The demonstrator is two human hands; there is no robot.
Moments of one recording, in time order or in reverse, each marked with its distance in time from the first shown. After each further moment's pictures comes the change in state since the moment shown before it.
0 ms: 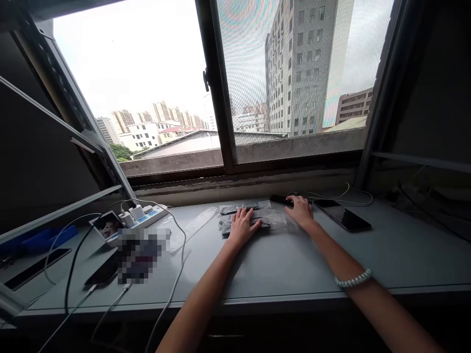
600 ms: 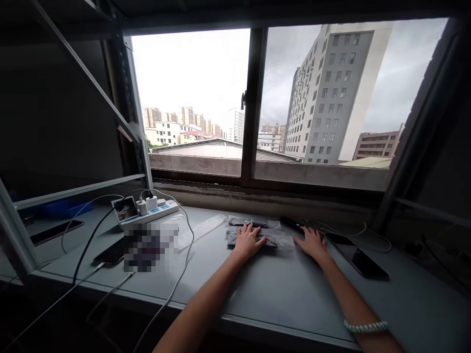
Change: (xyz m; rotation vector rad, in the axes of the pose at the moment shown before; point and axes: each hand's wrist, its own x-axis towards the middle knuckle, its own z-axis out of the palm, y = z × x) left_hand -0.004 -0.004 0.004 -0.033 -0.015 -0.093; right_hand 0.007 0.024 0.028 -0.216 -0.223 0.026
